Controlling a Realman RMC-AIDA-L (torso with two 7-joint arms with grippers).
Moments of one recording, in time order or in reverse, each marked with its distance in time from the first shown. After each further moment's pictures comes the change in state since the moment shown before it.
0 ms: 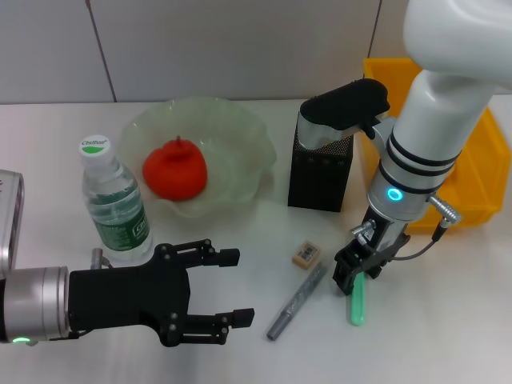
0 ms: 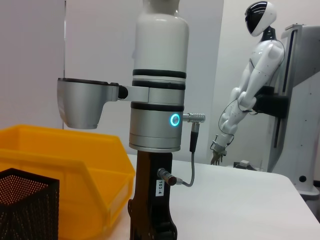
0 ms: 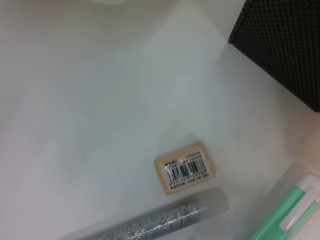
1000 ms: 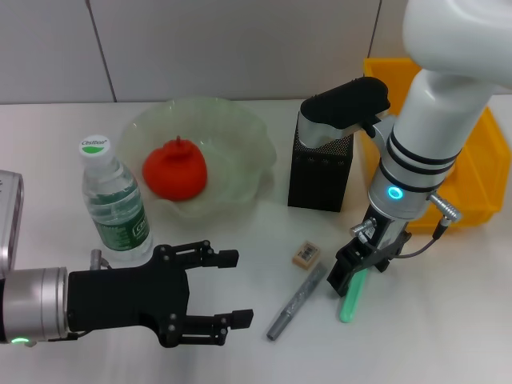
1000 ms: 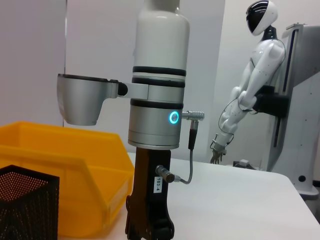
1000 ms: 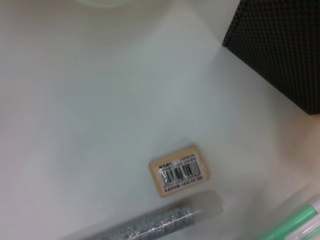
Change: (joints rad) left arm 0.004 0.000 0.002 0.008 0.004 0.000 -0.013; right arm 0.002 0.000 0.000 -0.002 -0.011 0.003 0.005
